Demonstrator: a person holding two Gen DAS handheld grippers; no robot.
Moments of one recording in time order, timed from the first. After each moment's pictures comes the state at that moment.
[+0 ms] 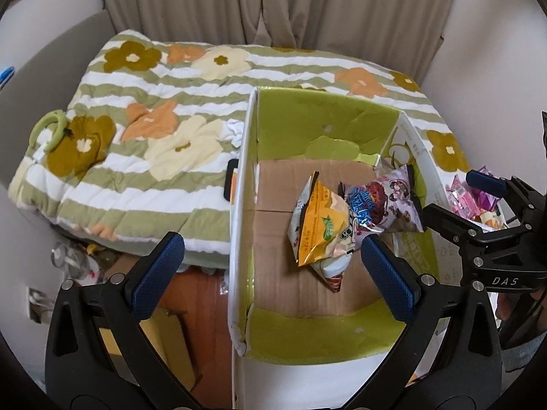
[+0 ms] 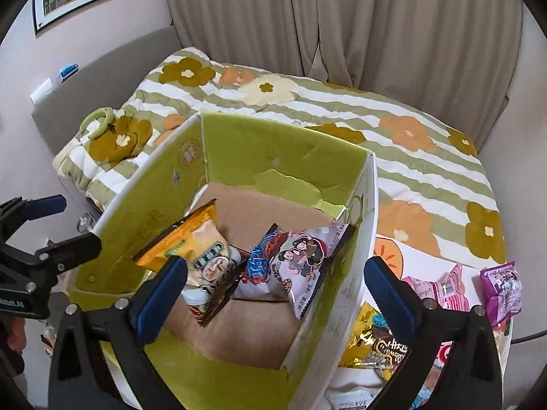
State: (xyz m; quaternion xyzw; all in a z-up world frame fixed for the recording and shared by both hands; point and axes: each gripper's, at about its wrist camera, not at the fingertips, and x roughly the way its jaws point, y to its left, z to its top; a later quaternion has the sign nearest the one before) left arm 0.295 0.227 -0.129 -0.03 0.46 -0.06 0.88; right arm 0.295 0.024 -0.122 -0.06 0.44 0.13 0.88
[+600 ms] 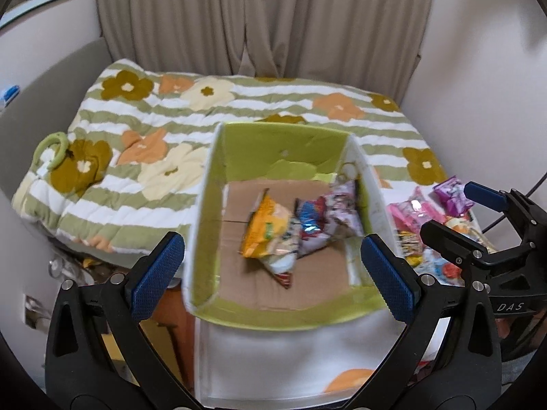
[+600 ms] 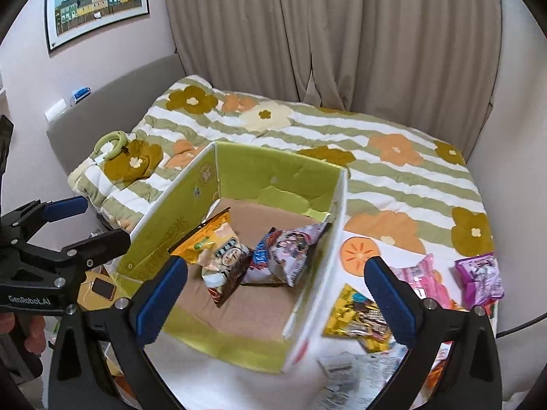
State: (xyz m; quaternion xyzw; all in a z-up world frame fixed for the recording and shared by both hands) left arm 0.233 0.169 -0.072 -0.03 0.41 -0.07 0.91; right arm 0.222 -0.012 -0.068 -0.04 0.39 0.13 0.91
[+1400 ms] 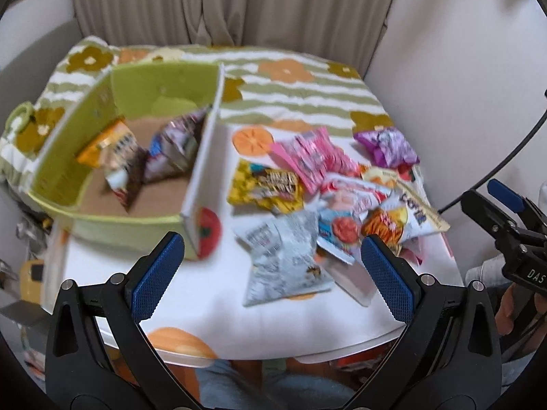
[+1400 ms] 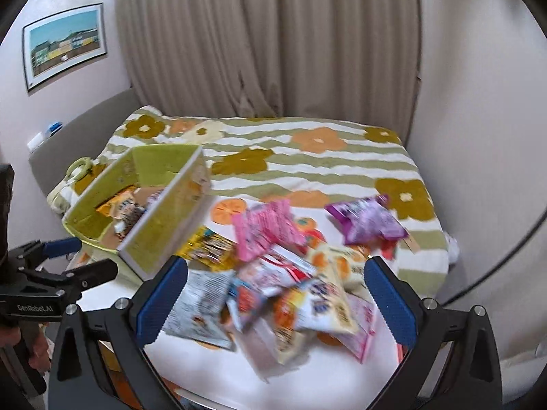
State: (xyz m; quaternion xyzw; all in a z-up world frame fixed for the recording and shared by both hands) left arm 0.155 -0.055 -0.138 -0.05 0.45 -0.10 0.88; right arm 0.117 -0.262 -0.097 0.01 0.36 0.05 0.93
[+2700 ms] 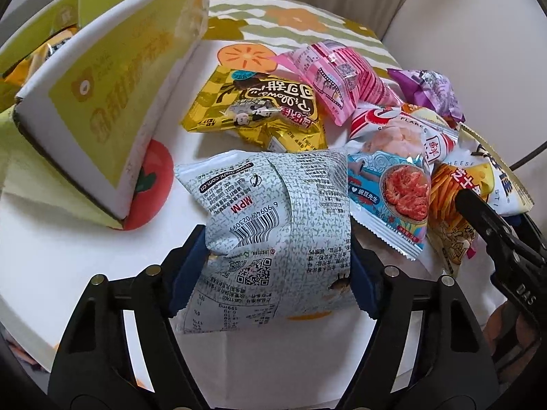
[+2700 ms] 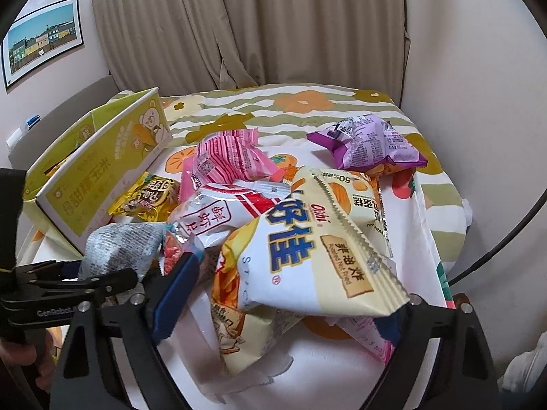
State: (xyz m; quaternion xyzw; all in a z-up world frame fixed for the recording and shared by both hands) left arm 0.194 -0.086 -0.273 -0.07 0.52 -0.09 0.85; right arm 0.149 -0.282 -0.228 0.02 0.39 0.04 0.92
